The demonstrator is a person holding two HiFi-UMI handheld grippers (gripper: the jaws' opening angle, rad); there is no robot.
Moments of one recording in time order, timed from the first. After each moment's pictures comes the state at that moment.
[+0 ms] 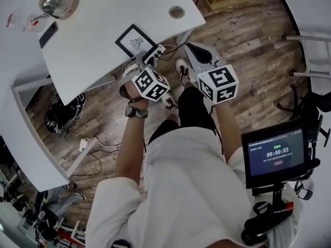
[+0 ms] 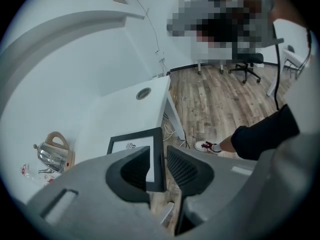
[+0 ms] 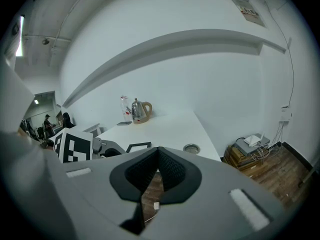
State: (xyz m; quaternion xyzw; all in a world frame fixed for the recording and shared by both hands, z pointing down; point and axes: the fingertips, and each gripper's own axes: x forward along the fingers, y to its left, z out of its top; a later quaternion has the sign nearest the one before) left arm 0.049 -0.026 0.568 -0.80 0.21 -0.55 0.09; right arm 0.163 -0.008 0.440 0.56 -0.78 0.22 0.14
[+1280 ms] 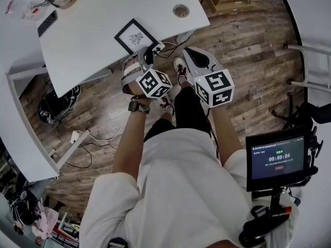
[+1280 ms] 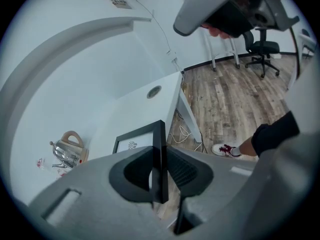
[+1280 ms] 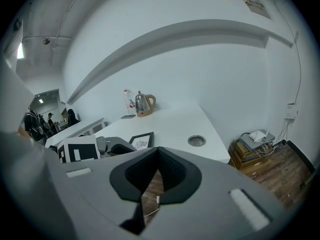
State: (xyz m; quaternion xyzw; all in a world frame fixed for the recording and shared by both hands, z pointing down) left arm 0.039 -0.035 0.576 -0.78 0.30 -0.53 0.14; right arm 0.140 0.005 0.461 0.54 -0.79 0.24 0.17
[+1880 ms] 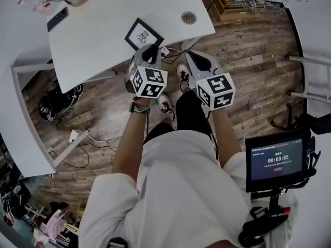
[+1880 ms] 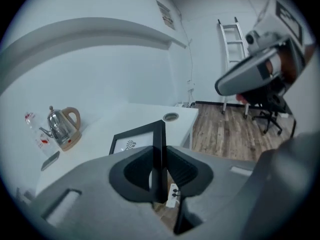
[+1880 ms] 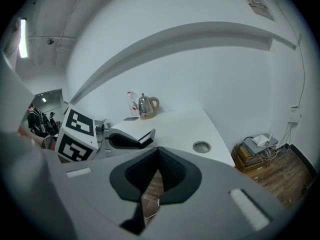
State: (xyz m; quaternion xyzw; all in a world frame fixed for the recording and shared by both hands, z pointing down) left arm 0.047 -0.055 0.524 -0.86 0.35 -0.37 -0.02; right arm 0.131 -0.004 0.454 0.53 -0.80 0.23 0.16
